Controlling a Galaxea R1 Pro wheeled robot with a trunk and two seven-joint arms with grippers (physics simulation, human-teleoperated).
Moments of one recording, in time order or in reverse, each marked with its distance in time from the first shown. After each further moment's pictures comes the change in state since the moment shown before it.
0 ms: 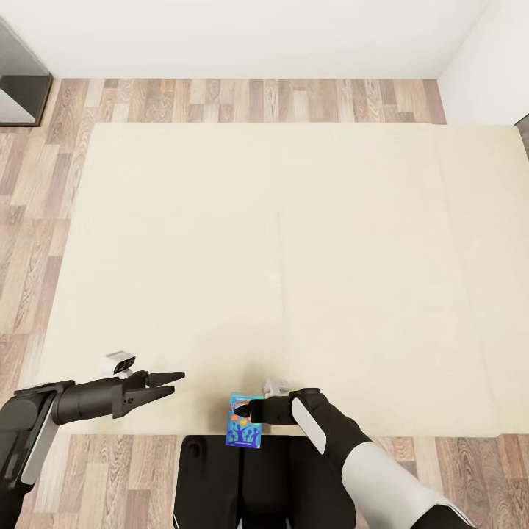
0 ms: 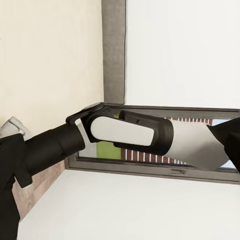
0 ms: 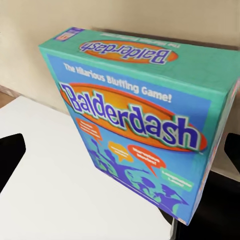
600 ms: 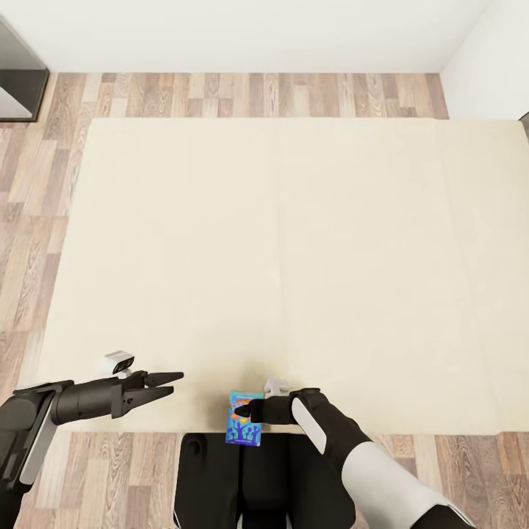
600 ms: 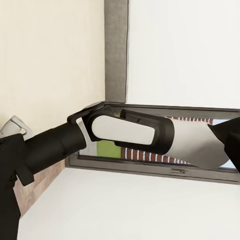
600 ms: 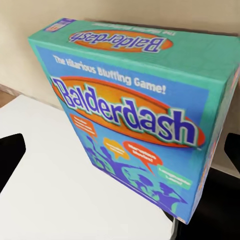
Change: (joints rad) left arm 0.000 0.005 0.000 0.000 0.000 0.000 0.000; right arm 0.000 0.000 -0.004 0.000 0.000 0.003 0.002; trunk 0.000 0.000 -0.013
